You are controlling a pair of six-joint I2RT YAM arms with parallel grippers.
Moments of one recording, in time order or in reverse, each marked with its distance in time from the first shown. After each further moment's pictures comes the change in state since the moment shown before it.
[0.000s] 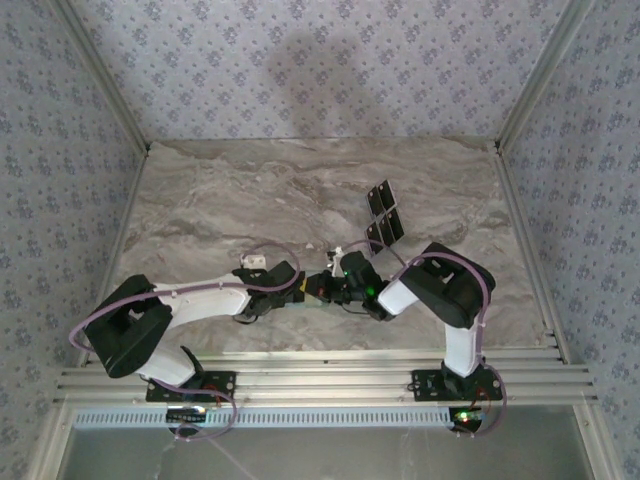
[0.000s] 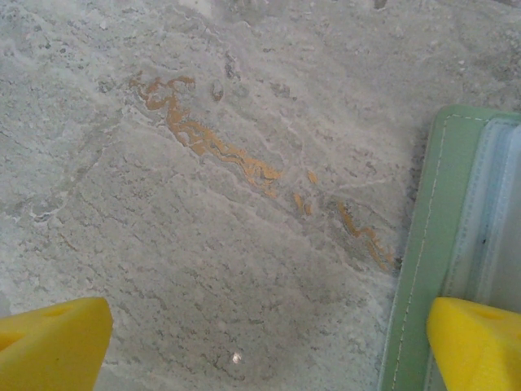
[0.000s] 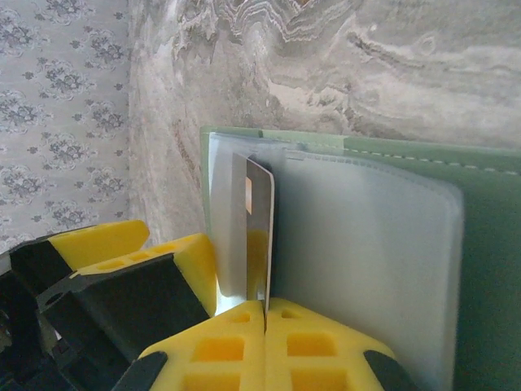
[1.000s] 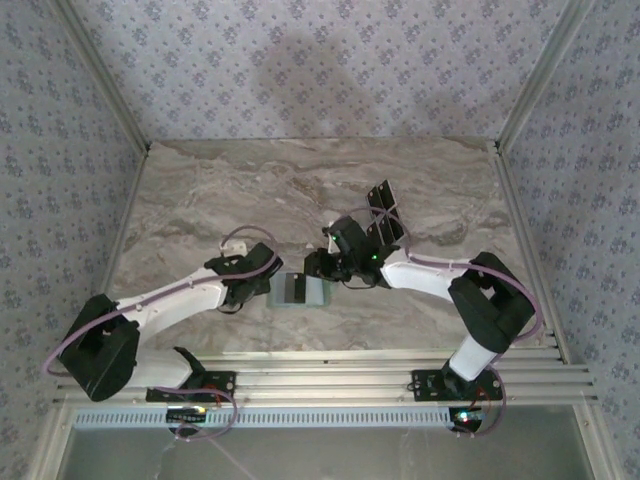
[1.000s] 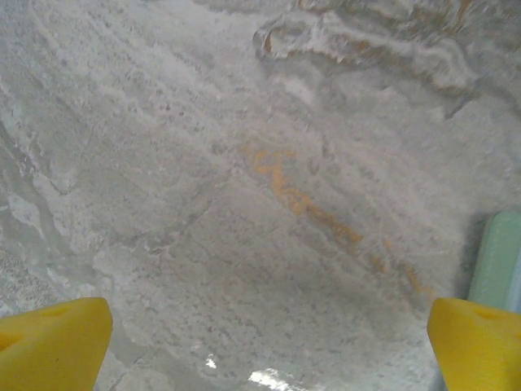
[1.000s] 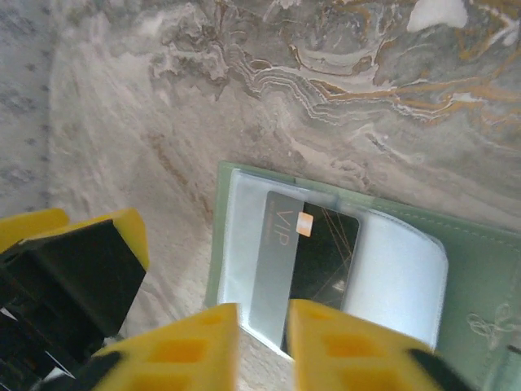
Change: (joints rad) left arm 0.147 -0.168 0.022 -0.108 0.012 0.081; right arm -0.024 -0.255 0.365 -0.937 0.108 -0.293
